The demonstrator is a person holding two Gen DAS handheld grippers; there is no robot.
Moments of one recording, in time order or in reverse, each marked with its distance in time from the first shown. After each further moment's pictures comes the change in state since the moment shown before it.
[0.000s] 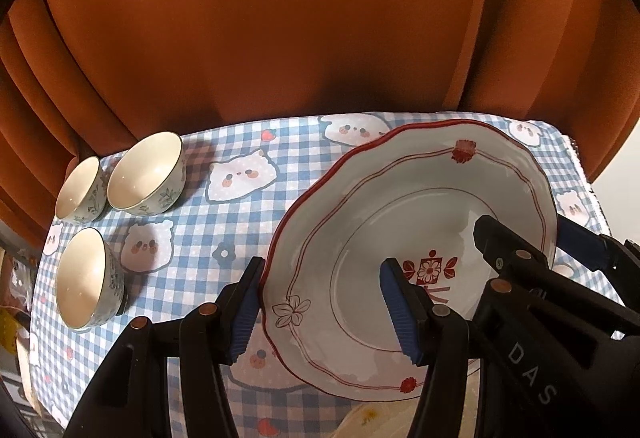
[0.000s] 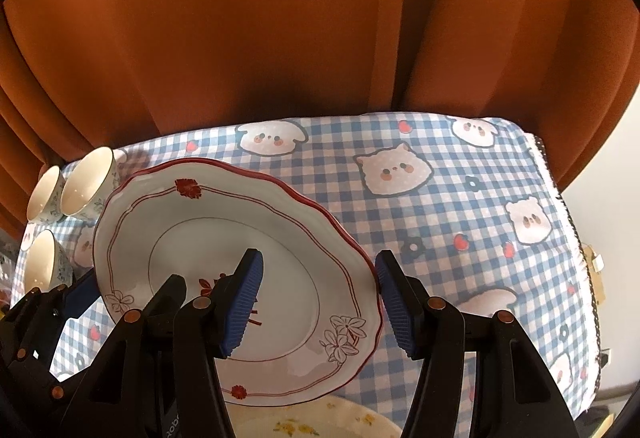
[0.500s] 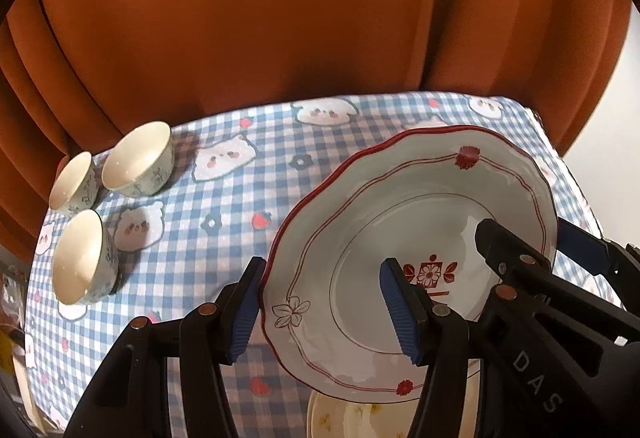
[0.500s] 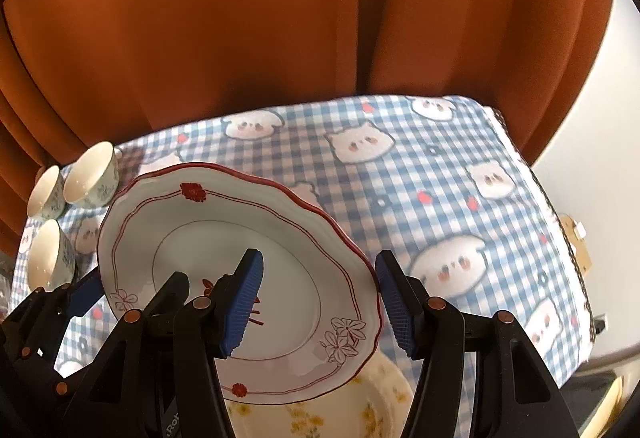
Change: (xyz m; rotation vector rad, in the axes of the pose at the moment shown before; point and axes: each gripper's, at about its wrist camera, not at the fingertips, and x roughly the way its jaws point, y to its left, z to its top) left arm -0.031 -0.007 -0.047 0.073 -0.002 -0.082; right arm -0.047 -0.003 -0.049 0.076 -0.008 -0.073
